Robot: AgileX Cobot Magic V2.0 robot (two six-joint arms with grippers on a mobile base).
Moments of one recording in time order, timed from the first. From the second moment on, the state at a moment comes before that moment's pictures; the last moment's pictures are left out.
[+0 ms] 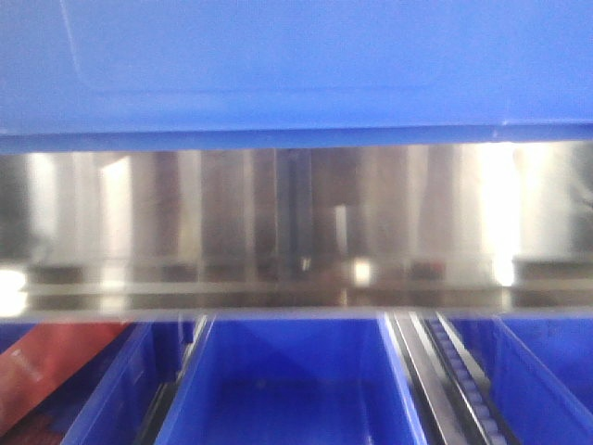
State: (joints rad) left arm -0.80 1.32 -1.61 0.75 1.28 -0.85; right arm 0.94 1.27 -1.51 -0.56 1.08 0.76
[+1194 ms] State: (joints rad) left arm -0.80 1.32 -1.61 0.75 1.28 -0.85; right arm 0.94 1.27 -1.51 -0.56 1.08 0.76
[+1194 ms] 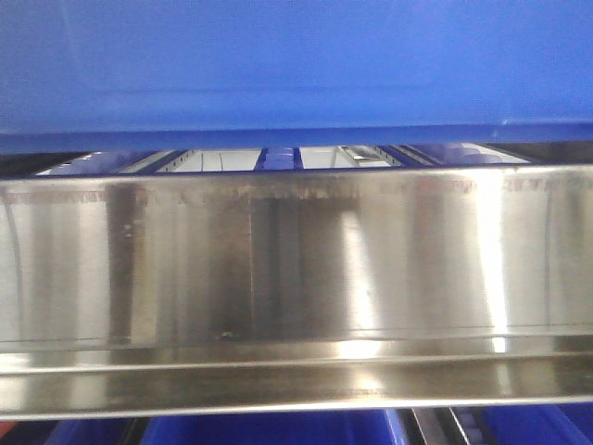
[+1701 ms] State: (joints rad) left arm -0.80 1.32 -1.61 0.75 1.28 -0.85; right arm 0.94 1.27 -1.51 -0.56 1.08 0.76
